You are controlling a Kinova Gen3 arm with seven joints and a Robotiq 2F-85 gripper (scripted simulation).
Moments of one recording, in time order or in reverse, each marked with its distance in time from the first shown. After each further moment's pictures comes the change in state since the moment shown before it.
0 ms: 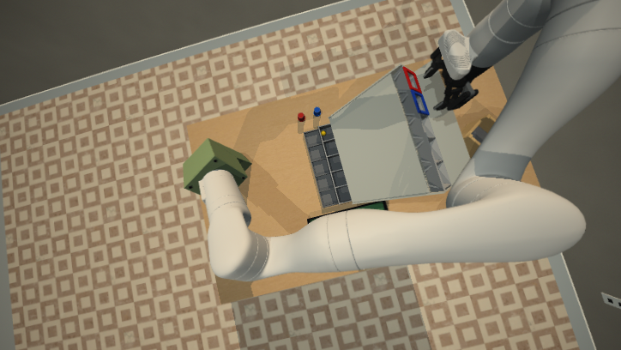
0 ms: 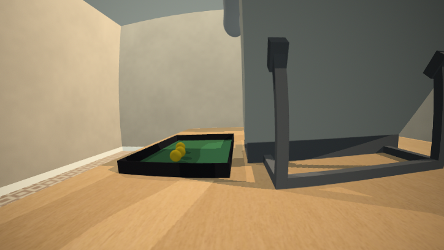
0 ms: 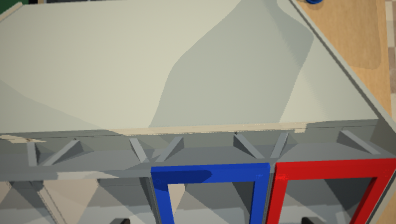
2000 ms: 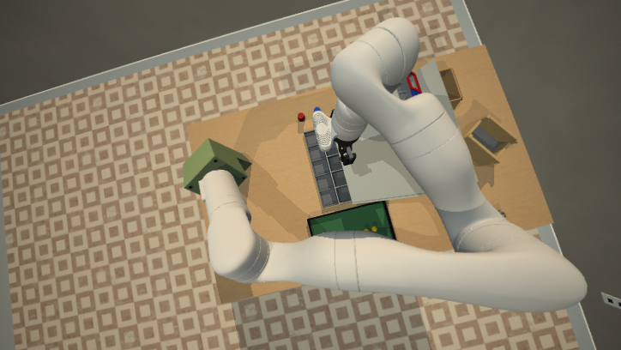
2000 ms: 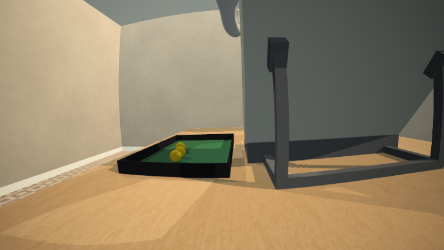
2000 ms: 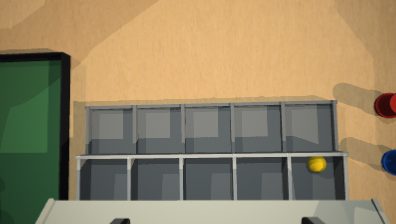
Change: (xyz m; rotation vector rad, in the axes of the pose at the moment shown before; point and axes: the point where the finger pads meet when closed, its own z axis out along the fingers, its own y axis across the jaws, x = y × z) arm 0.269 -0.067 0.060 0.049 0.047 -0.019
